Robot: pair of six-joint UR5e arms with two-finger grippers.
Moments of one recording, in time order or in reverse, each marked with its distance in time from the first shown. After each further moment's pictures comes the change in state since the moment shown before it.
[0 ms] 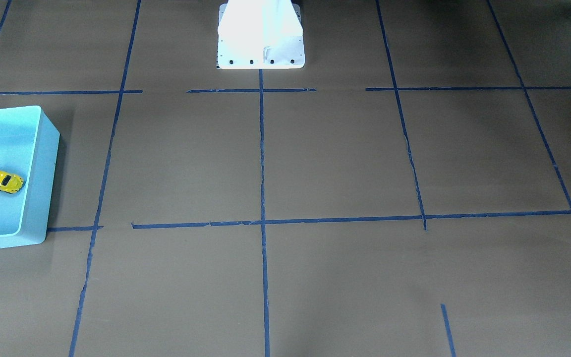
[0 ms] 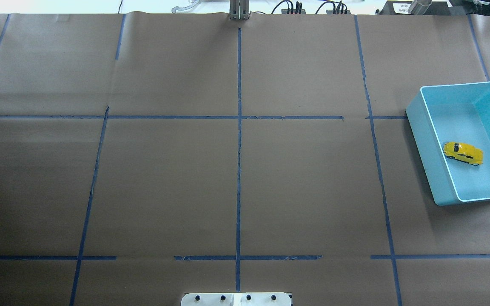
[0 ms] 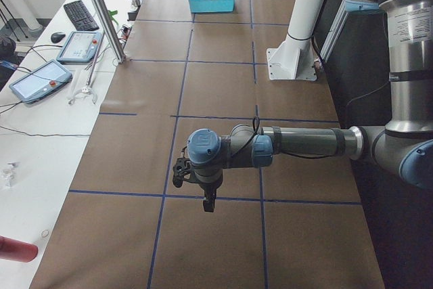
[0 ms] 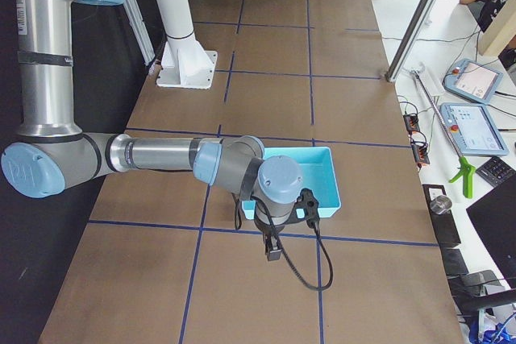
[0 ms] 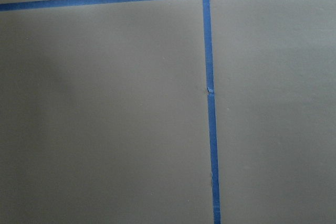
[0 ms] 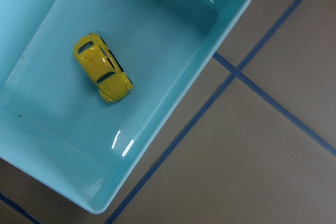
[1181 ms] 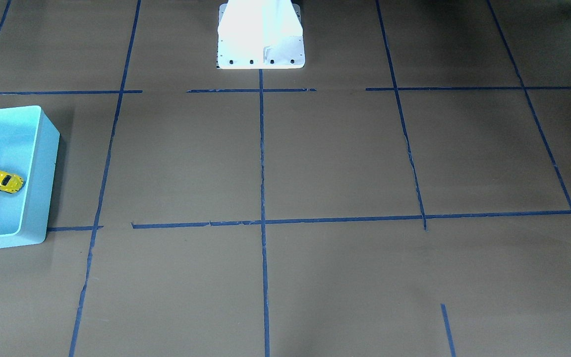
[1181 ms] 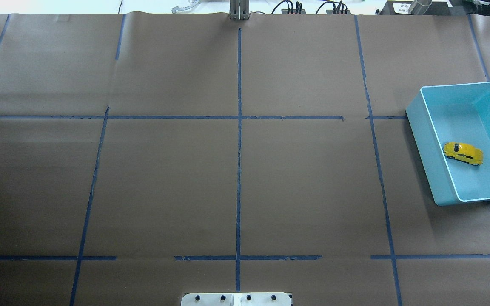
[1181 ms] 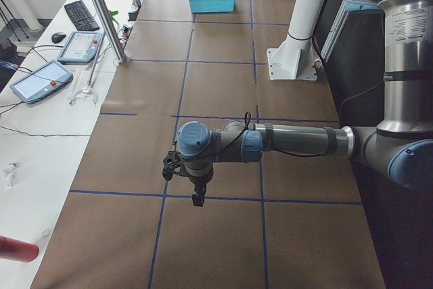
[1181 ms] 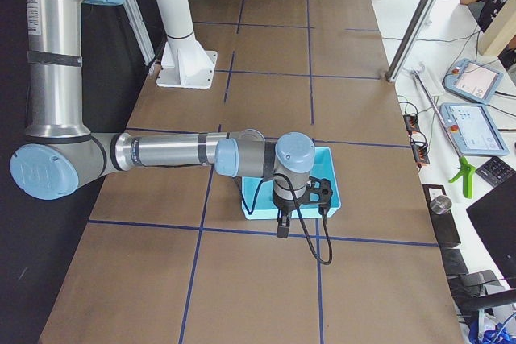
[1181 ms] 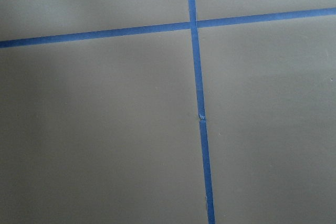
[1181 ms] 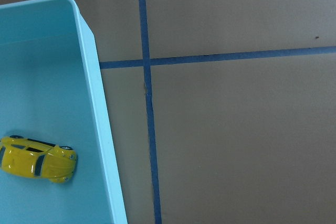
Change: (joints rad) left arm 0.002 -0.057 0.020 -0.003 0.002 -0.002; right arm -0.197 0.006 0.055 0.207 -0.020 0.491
